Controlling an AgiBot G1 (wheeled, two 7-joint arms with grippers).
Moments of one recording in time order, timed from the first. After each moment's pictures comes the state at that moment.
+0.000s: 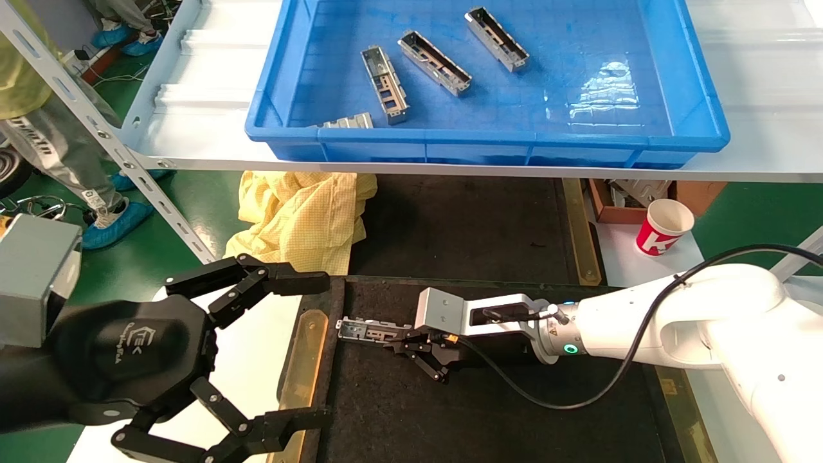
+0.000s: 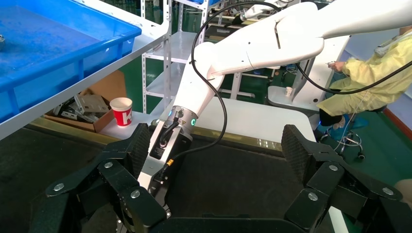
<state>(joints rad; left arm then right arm) -1.10 0.58 0.37 -1.27 0.68 1.46 -0.14 1.57 -1.35 -1.09 0.16 -0.96 -1.20 -0.48</state>
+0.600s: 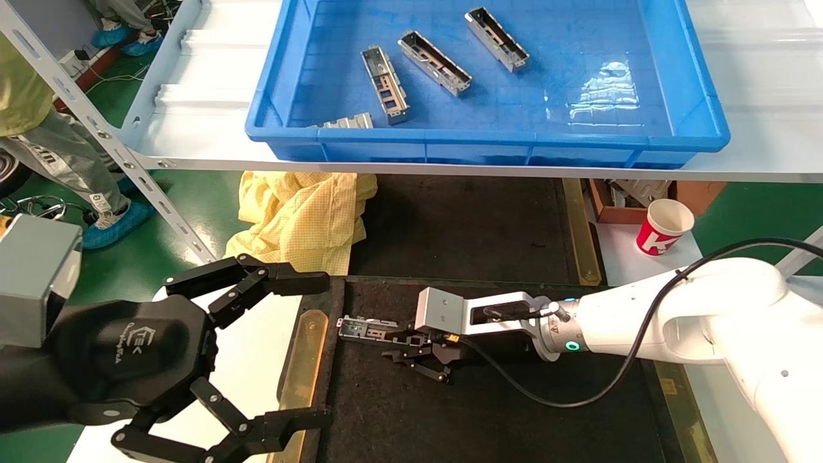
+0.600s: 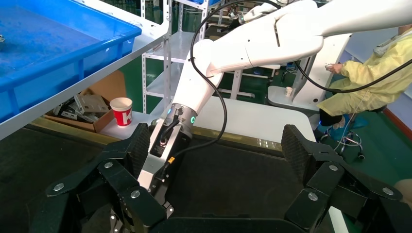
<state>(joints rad) -1.10 0.58 0.37 -1.27 0.68 1.46 -0.14 1.59 -1.34 -1.10 0.16 -0.95 -1.23 -0.50</state>
